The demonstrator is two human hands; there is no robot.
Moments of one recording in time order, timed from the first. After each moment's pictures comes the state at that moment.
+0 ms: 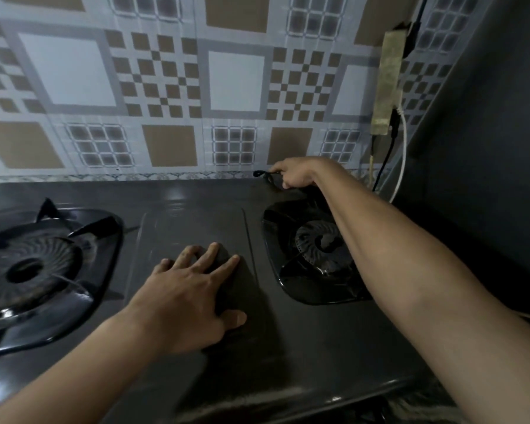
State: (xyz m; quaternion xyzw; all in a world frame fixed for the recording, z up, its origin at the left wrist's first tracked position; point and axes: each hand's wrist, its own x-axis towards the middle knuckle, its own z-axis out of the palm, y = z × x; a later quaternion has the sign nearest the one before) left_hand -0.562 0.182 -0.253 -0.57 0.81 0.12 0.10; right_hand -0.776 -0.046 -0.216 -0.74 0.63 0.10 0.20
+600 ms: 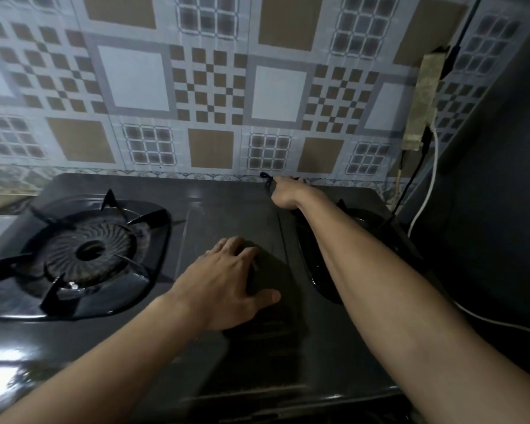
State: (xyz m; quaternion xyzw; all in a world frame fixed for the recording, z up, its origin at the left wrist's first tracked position) left_hand -0.542 0.185 -0.253 -0.57 0.81 0.15 -0.04; right_hand -0.691 -0.016 -0.244 -0.72 0.67 0.07 0.17
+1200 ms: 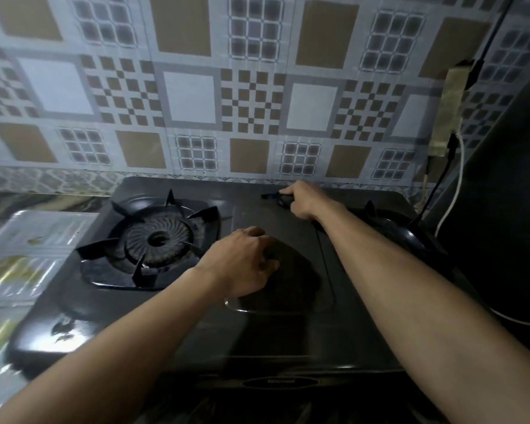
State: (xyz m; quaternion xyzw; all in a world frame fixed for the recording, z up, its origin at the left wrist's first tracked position) left_hand -0.498 0.191 -0.247 -0.57 0.81 0.09 -0.10; right_hand -0.651 0.050 -0.225 -0.75 0.63 -0.06 0.18
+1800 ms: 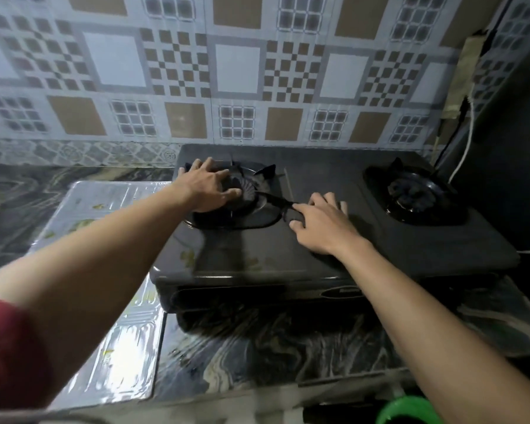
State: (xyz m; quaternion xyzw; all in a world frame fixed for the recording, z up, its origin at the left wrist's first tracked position) left_hand -0.294 0.185 -0.245 -0.65 0.76 0.04 0.03; right_hand -0.556 0.253 -0.251 -0.77 0.63 -0.01 0.05
